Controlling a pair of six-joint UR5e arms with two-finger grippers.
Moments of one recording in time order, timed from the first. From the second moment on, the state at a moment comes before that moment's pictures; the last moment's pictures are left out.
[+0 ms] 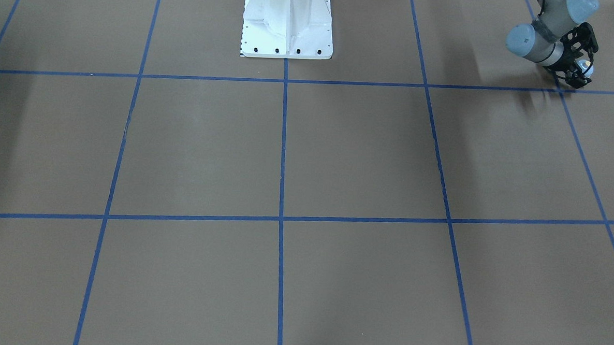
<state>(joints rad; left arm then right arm) -0.09 -1.10 -1.75 -1.49 -1.59 -2.97 1.56 -1.66 1.77 -1.69 2.35 -0.07</state>
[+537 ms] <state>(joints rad) -0.07 -1.01 -1.86 -1.48 -1.60 -2.88 1.56 -1.66 1.77 -1.69 2.35 -0.07</state>
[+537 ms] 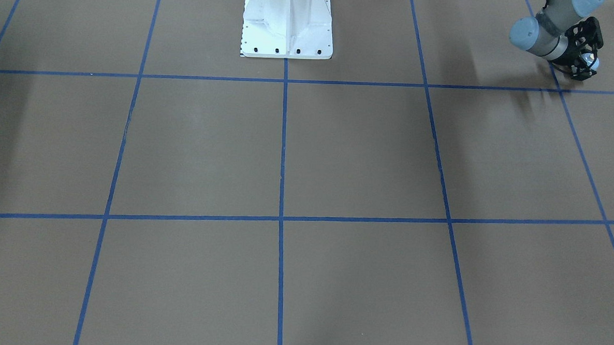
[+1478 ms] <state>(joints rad) -0.57 -1.30 -2.17 -1.08 -1.54 -2.15 1.56 -1.65 1.76 -1.69 2.34 -0.06</state>
